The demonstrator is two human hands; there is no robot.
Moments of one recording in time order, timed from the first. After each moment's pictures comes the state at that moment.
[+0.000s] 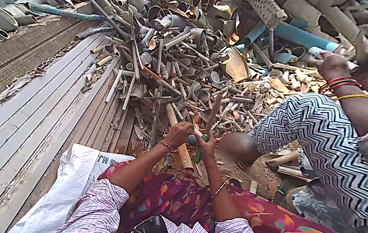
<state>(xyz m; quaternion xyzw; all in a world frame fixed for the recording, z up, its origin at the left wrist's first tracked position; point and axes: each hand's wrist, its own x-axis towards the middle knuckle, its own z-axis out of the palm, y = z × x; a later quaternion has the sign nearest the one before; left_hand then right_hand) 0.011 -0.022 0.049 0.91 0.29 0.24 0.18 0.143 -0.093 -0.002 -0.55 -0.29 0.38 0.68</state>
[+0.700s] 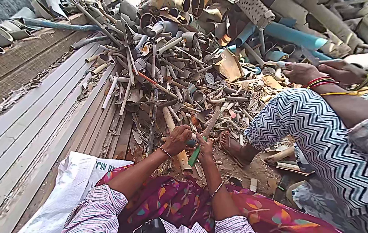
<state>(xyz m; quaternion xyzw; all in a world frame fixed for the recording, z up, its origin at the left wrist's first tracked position) 0.017 -0.034 0.032 0.91 0.21 0.34 0.10 0.145 -0.091 0.018 -0.53 -0.03 0.51 0.68</state>
